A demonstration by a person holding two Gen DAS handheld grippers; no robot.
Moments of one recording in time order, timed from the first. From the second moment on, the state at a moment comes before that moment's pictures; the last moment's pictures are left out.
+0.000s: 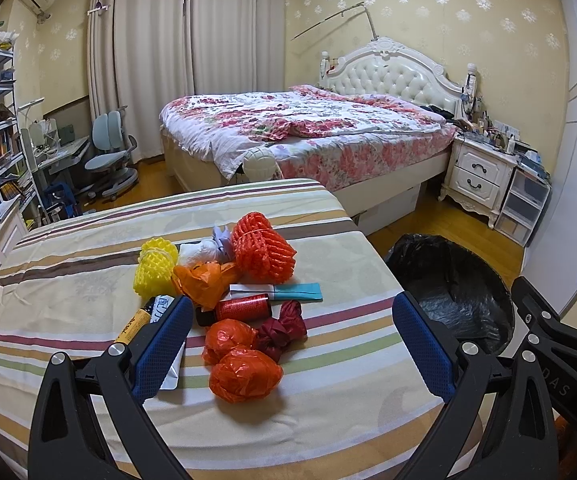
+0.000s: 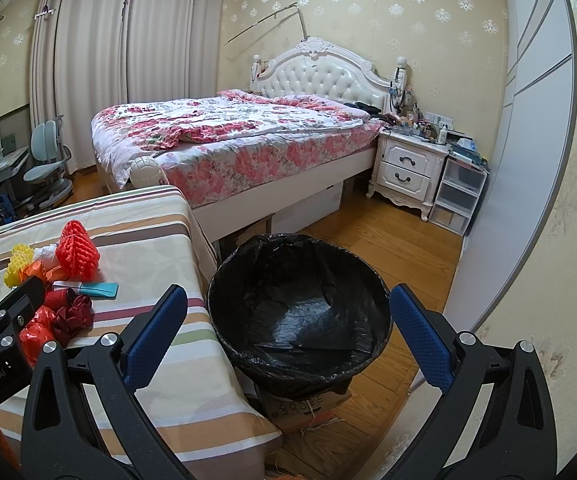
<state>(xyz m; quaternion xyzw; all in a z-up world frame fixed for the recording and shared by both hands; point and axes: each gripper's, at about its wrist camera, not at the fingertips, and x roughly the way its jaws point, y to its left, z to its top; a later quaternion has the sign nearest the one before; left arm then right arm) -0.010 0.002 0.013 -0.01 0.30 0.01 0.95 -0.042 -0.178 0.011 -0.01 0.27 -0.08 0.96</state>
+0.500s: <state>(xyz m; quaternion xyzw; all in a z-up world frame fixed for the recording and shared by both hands) -0.007 0.010 0.005 0.01 0.31 0.02 0.95 -0.042 -0.179 0.009 -0.01 0.27 -0.07 0.96</state>
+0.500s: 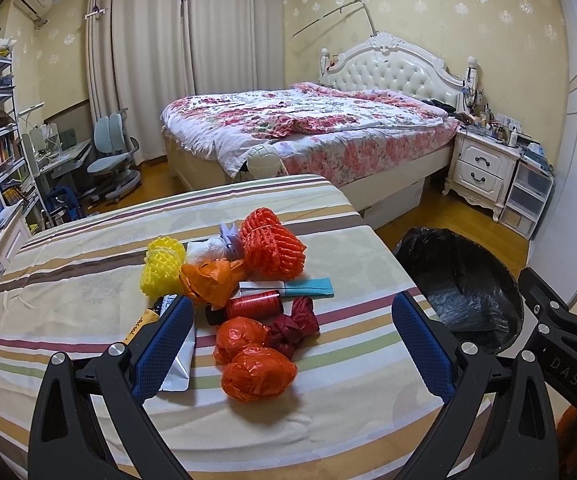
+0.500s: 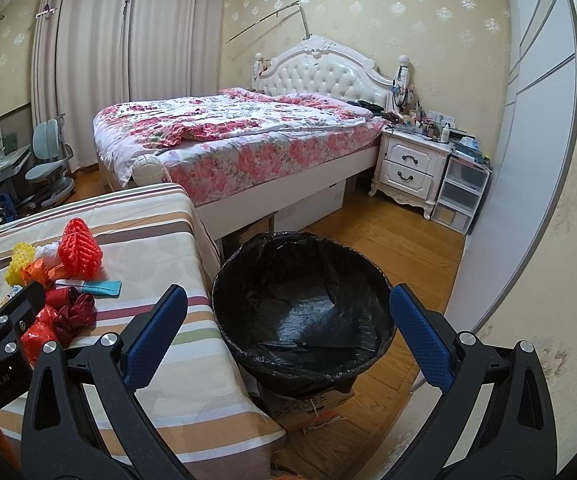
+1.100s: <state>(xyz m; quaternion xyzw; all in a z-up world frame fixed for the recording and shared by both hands) 0.006 0.109 -0.015 -0.04 0.35 0.07 0.93 -0.017 -0.130 -0.002 -0.02 0.30 -0.01 0.95</state>
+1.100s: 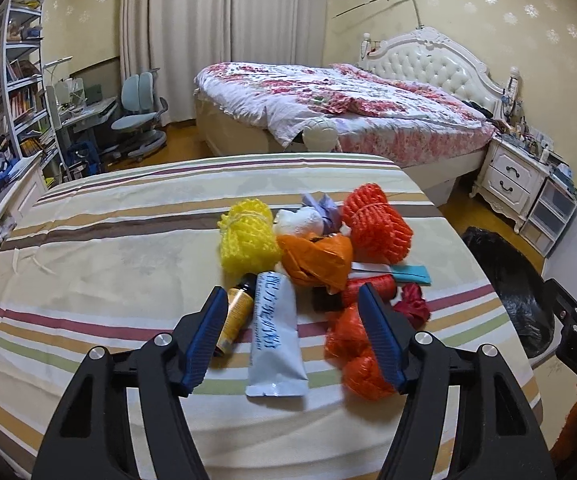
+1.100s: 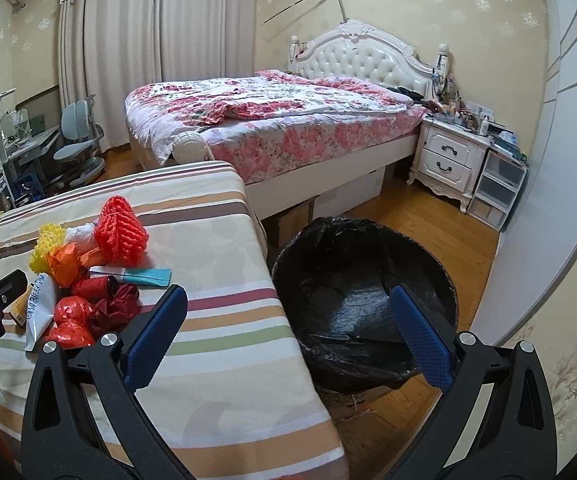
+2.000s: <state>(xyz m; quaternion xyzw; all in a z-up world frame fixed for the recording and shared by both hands) 0.086 0.167 -0.042 -0.04 0.42 0.08 0.90 0.065 -0.059 -0.005 -0.02 0.35 0.08 0.93</state>
